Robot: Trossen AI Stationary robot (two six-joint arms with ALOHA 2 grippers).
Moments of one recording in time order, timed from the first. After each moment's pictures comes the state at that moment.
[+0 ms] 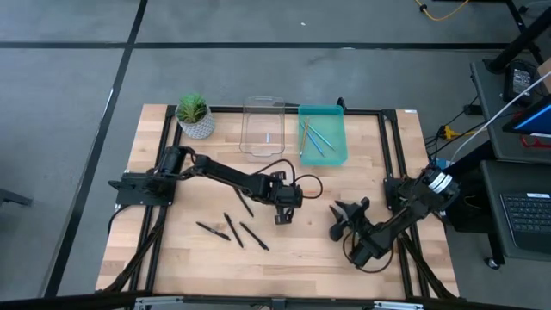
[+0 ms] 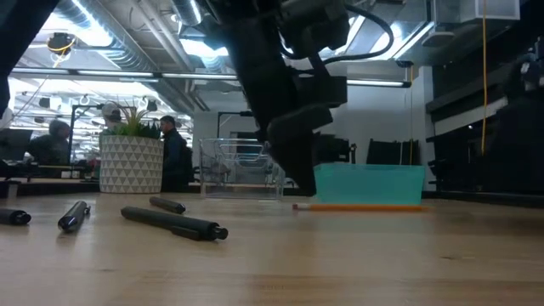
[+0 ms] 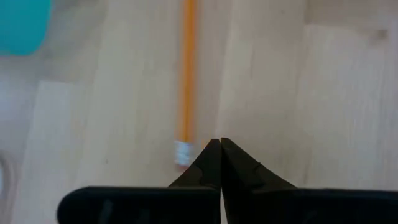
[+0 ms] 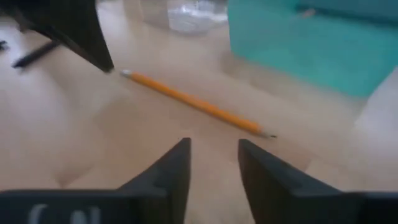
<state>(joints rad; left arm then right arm) -0.13 2.11 1.50 -0.52 -0.27 -0.21 0.86 1.86 0.69 -0.62 1.18 1.88</state>
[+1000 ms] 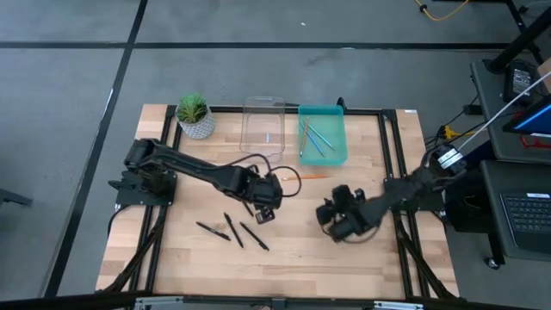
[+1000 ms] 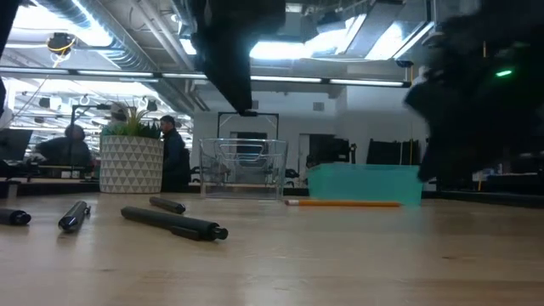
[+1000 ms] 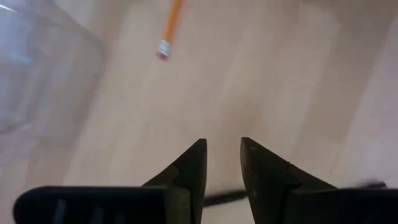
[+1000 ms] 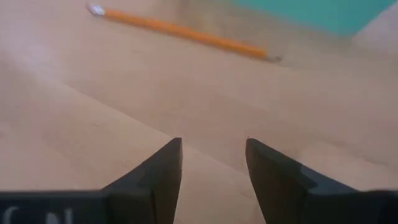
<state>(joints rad) -0.20 1.81 1.49 -0.93 -0.30 -0.55 0.53 1.64 0.79 -0.67 0.72 1.65</state>
